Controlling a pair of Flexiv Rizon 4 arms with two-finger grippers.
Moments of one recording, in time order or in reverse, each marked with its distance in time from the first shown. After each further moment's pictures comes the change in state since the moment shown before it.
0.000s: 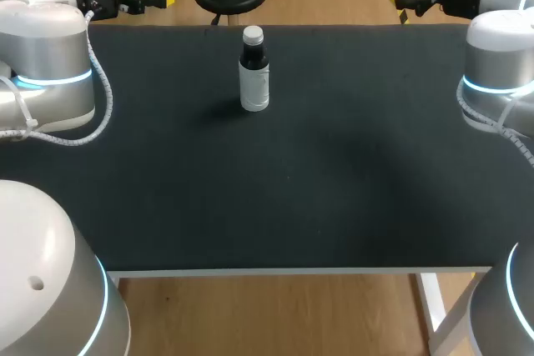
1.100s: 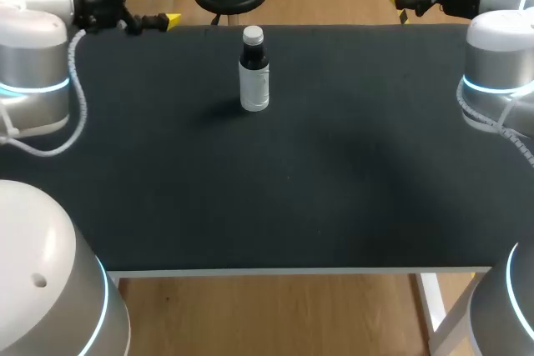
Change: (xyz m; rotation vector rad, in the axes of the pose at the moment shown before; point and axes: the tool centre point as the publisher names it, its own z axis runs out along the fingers) left arm 0.025 0.018 0.000 0.004 0.220 0.428; right arm 0.000 0.000 0.000 0.000 0.000 0.000
